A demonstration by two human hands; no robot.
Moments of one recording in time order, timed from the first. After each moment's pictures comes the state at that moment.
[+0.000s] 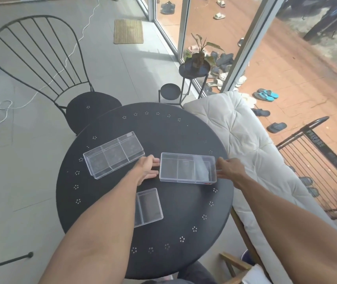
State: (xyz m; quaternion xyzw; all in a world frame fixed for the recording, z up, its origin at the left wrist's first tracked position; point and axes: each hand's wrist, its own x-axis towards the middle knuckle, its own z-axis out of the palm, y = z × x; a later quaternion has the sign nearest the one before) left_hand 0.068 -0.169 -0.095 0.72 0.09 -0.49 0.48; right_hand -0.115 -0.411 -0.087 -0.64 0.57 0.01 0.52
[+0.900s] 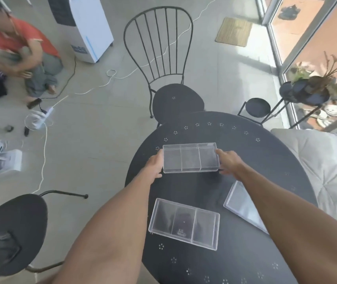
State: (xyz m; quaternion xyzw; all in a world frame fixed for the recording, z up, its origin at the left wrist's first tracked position) left_hand 0.151 -0.002 -0.091 0.74 0.30 -0.34 0.50; right_hand 0.137 -0.272 -0.124 -0.73 0.36 0.24 0.53
